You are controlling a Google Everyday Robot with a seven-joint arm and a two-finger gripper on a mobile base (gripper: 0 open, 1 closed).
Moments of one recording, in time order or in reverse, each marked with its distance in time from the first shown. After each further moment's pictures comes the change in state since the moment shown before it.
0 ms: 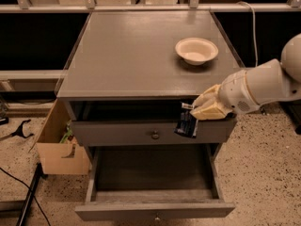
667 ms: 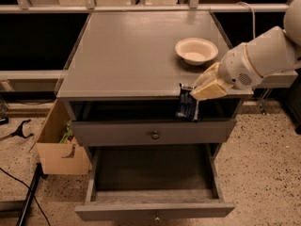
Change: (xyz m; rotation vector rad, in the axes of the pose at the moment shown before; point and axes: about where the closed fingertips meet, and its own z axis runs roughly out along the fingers) arm -0.044 -0.023 -0.024 -0.015 0.037 0.002
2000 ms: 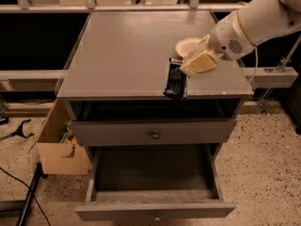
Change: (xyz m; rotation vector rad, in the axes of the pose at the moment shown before) arm -0.057 -0.029 -0.018 -0.001 -0.033 0.028
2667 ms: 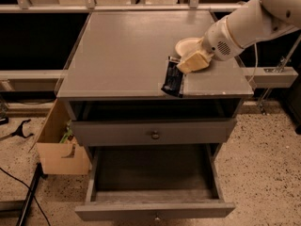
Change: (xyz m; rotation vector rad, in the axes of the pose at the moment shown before) arm 0.005 -0.032 0.027 0.070 0.012 0.077
